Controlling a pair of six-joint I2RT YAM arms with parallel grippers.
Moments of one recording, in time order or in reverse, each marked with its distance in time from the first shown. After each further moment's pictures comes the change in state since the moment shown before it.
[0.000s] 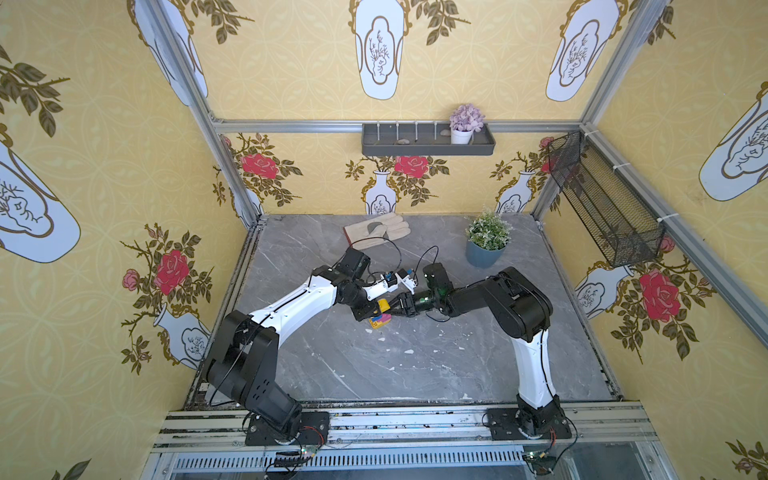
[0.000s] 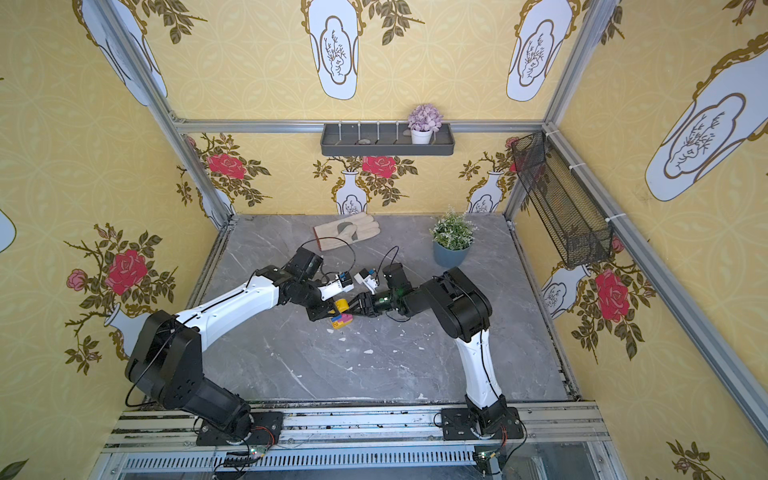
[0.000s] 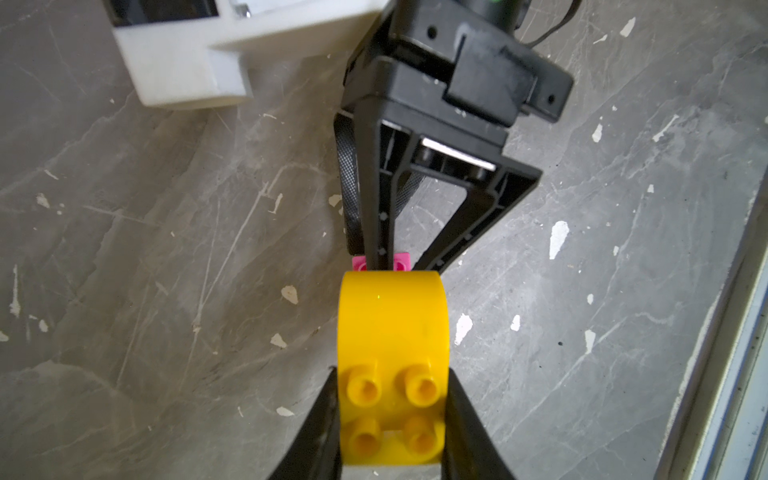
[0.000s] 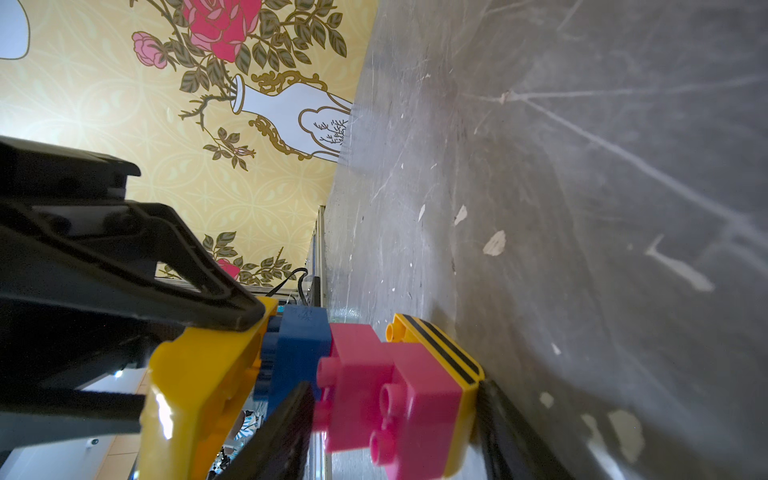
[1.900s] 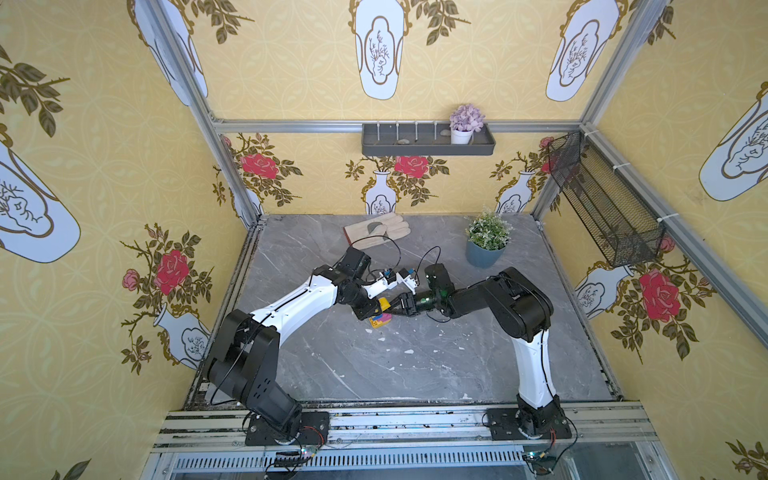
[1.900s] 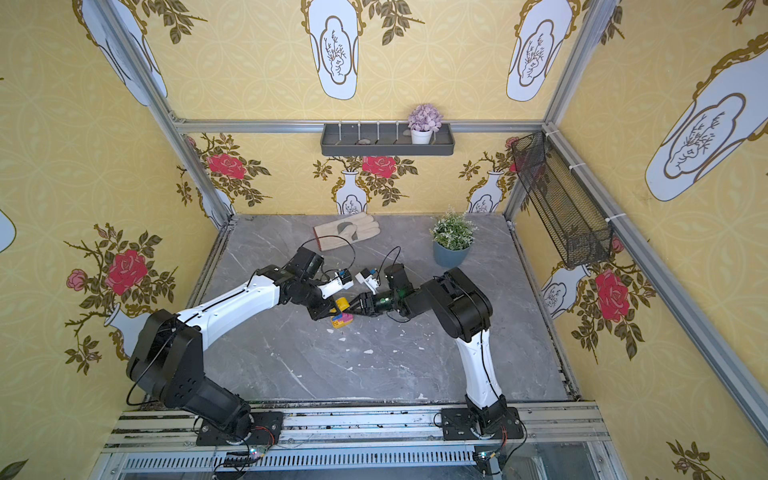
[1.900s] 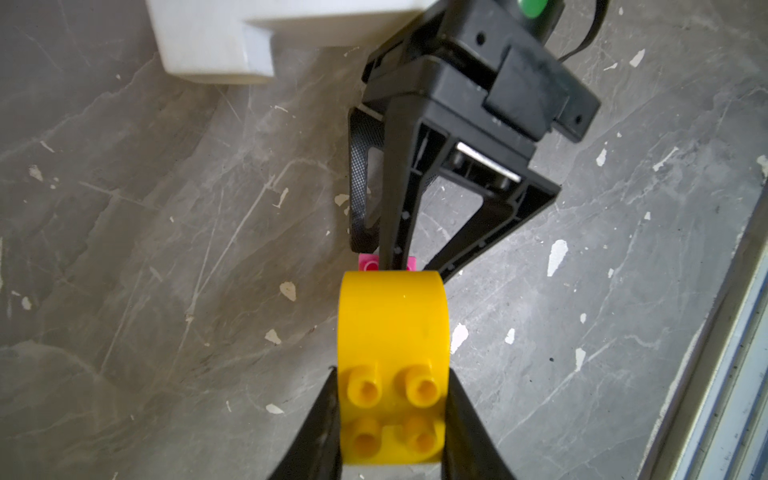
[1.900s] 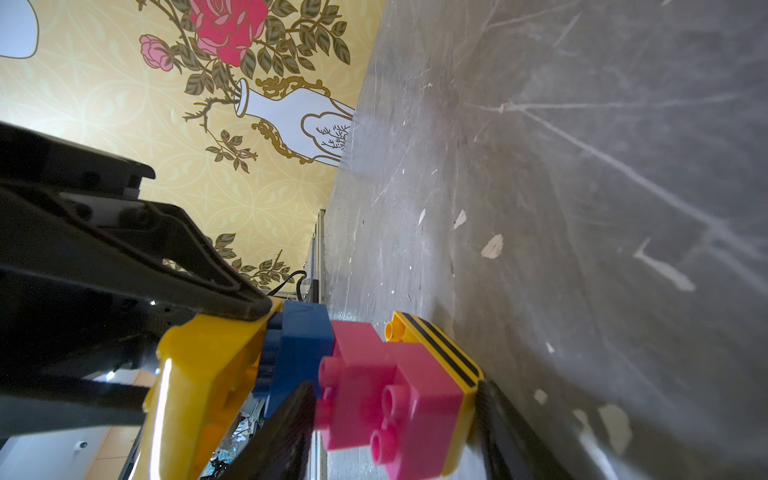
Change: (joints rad) left arm 0.000 0.012 0.013 0.007 -0.003 -0.089; right arm -0.007 0.000 -0.019 0.043 0.005 0.005
